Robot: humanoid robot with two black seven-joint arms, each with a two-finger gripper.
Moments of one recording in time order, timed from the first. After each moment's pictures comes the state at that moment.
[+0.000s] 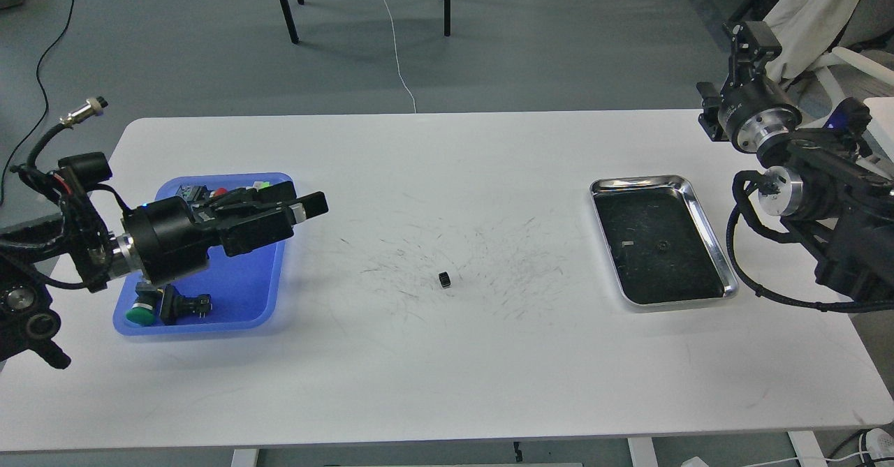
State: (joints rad) left arm -0.77 1.01 -0.32 -1.66 1.42 0.02 -0.49; right arm 0.99 -0.44 0.24 0.61 0.03 -0.05 0.36
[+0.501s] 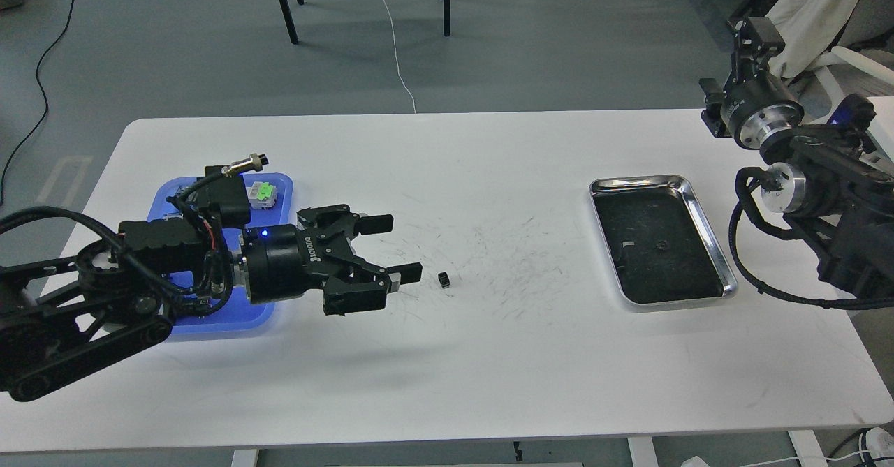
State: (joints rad) left arm -0.77 0.69 -0.29 -1.50 1.76 0.02 -0.49; right arm 1.00 -0.45 0.24 0.61 0.03 -0.05 0.36
